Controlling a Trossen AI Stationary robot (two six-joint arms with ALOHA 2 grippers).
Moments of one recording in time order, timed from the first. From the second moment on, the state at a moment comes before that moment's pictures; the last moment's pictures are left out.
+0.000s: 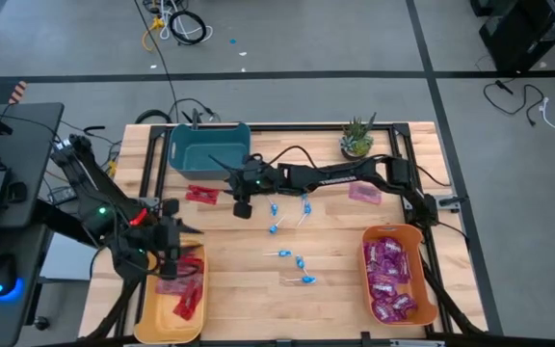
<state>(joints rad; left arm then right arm) -0.90 1.01 1.03 -0.90 -0.82 -0.56 -0.08 2.18 1.70 0.01 0.07 -0.05</state>
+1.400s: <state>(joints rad) -0.48 0.93 1.01 -1.45 -0.75 -1.14 -0.10 1.65 1.38 -0.77 0.14 -0.08</state>
